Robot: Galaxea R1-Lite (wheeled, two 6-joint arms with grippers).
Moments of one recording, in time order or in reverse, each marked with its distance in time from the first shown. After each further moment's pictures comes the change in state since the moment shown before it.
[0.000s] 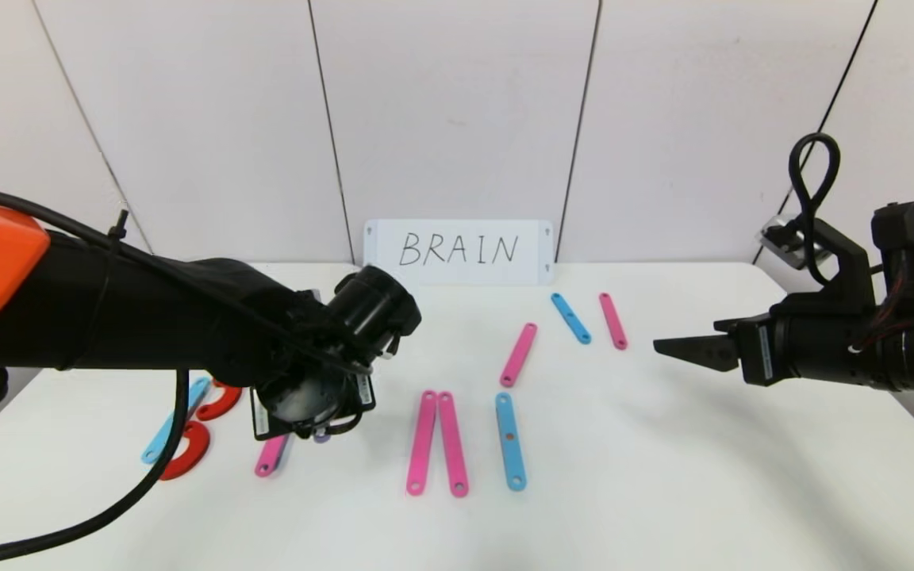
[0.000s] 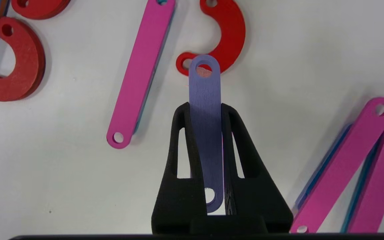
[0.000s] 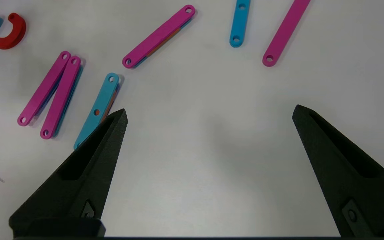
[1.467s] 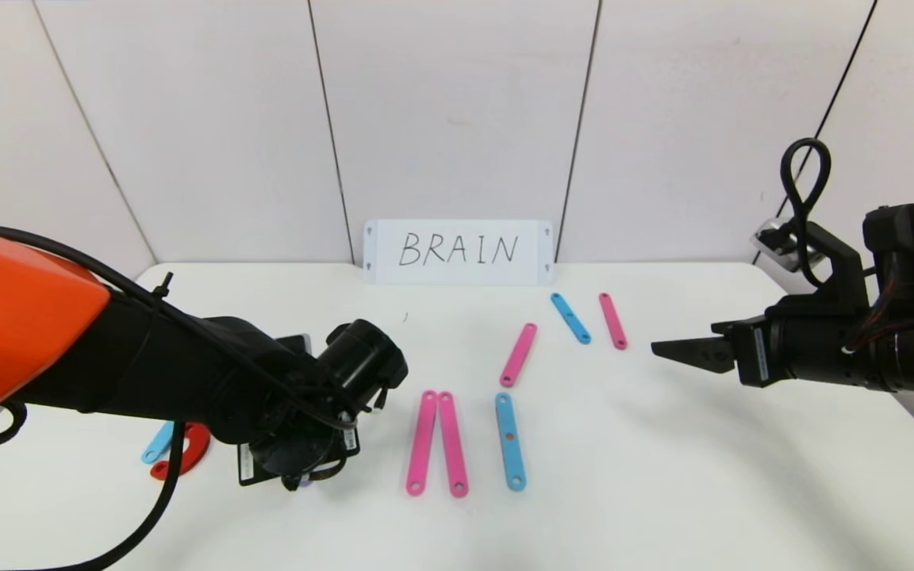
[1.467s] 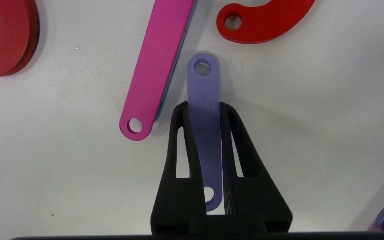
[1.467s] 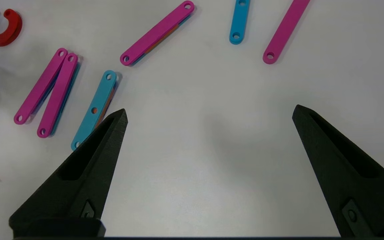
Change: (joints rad) left arm 0.016 0.021 0.191 -0.131 -0.006 -0.001; right arm 0.001 0.013 -0.001 0.000 -0.001 -0.003
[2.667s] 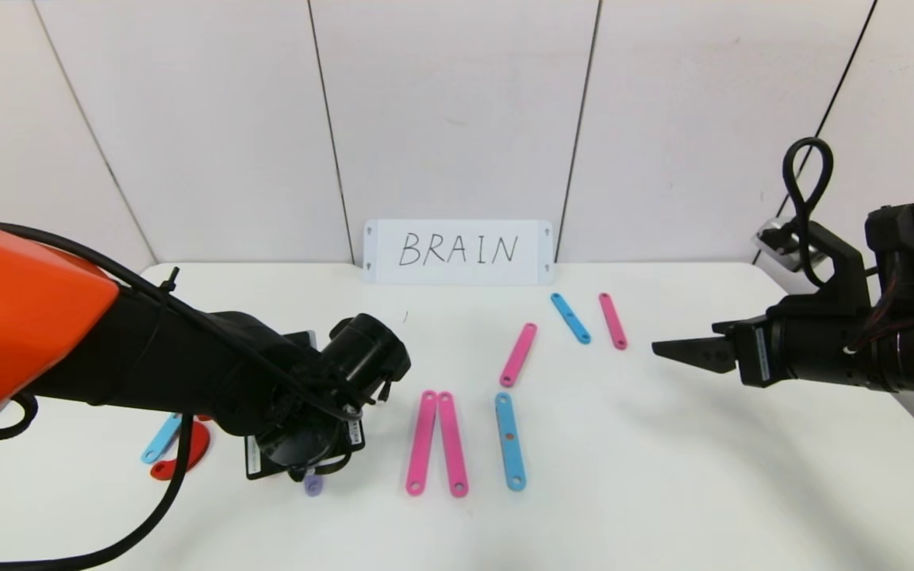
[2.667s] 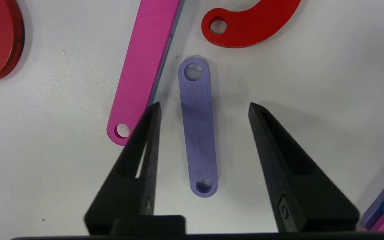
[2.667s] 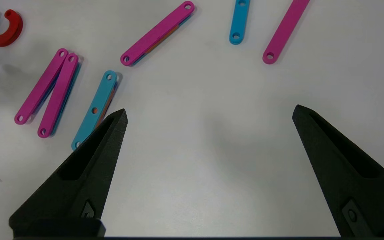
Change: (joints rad) left arm 0.005 0.011 -0.027 0.000 -0.016 0.011; right arm 0.000 -0.004 0.001 0.000 0.000 0.000
